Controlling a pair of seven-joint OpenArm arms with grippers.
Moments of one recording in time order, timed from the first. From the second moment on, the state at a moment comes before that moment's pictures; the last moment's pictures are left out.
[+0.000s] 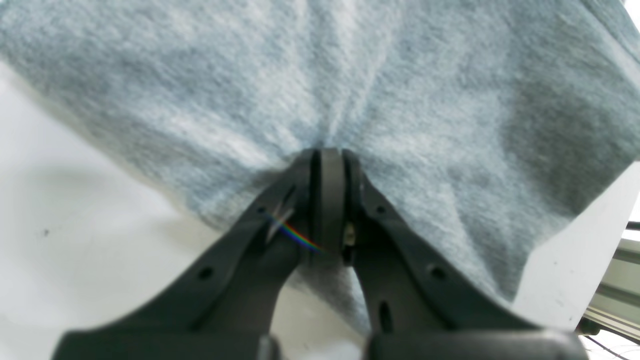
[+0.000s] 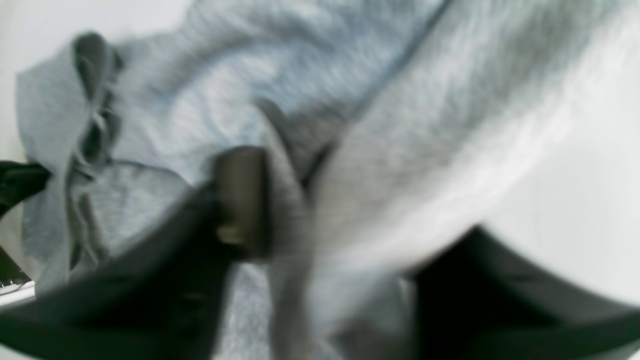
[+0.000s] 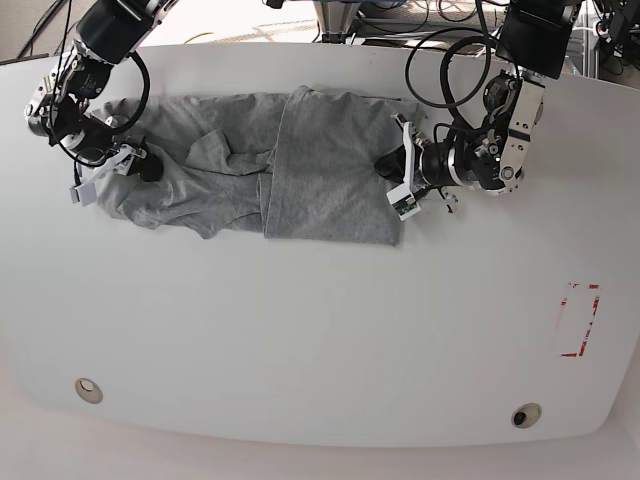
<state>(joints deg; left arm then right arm) -2.1 -17.8 15.9 84.9 -25.4 -42.2 50.7 0.0 12.8 46.1 74.5 43.7 40.5 -75.7</state>
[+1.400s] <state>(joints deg) -3.0 -18.0 18.3 82.8 -26.2 -42.6 48.9 -0.8 -9.2 27.3 109.7 41.9 39.9 -82.9</state>
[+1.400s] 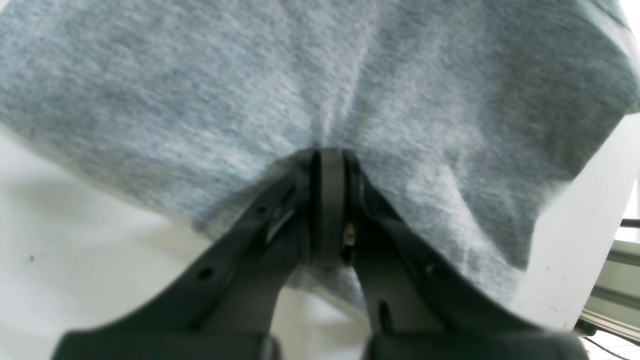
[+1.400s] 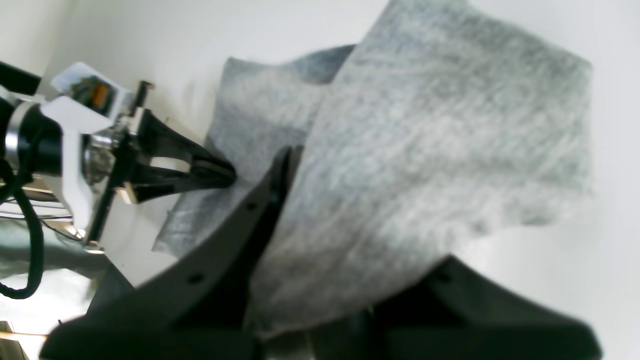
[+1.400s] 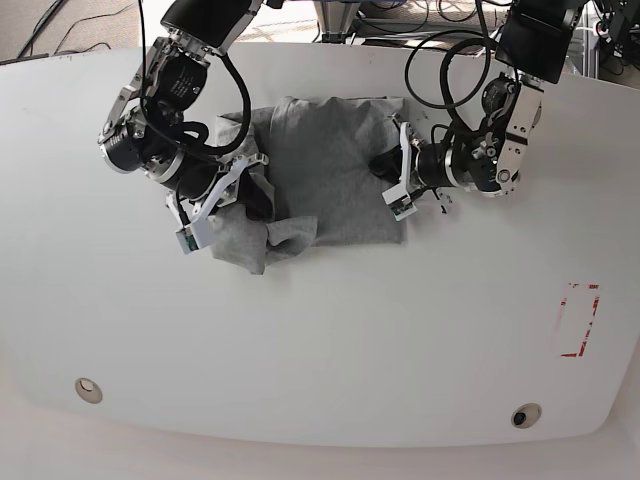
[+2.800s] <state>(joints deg) -3.0 -17.9 18.3 82.8 -26.2 -42.6 48.9 -3.9 -8.8 4.8 102.4 41.0 39.9 -74.6</state>
